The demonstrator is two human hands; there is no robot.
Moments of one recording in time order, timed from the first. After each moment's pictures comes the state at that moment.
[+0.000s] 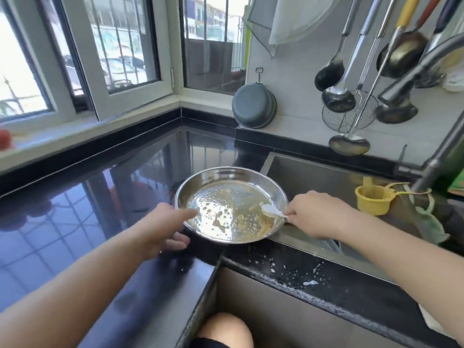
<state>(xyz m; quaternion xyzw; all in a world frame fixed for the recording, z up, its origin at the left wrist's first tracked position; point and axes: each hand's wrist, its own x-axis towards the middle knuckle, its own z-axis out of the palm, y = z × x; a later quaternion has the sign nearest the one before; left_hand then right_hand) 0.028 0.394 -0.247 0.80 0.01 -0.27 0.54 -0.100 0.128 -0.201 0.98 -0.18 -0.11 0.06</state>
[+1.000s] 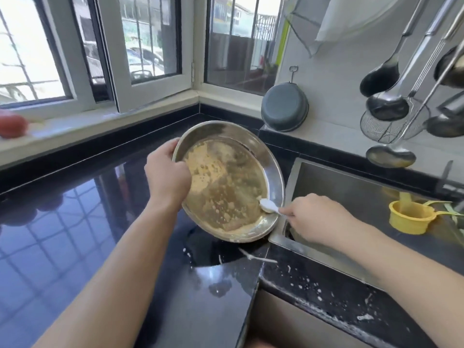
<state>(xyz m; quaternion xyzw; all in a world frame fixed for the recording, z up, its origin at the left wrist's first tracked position) 0.118 0.408 -0.219 0.75 -0.09 0.14 0.64 -0.031 0.190 -0.204 0.98 -0.14 -0.09 0.06</state>
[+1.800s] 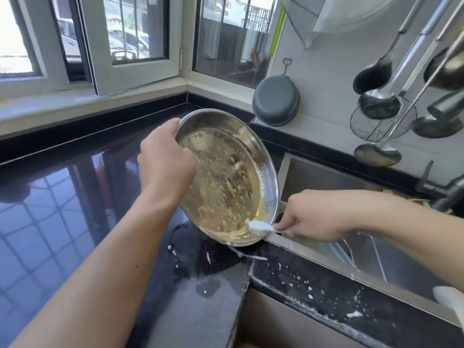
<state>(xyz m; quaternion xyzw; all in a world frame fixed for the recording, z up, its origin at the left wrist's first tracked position) 0.099 0.397 -0.202 0.82 -0.09 0.15 0.54 -0.029 0.196 -0.164 0.96 -0.04 -0.27 0.09</state>
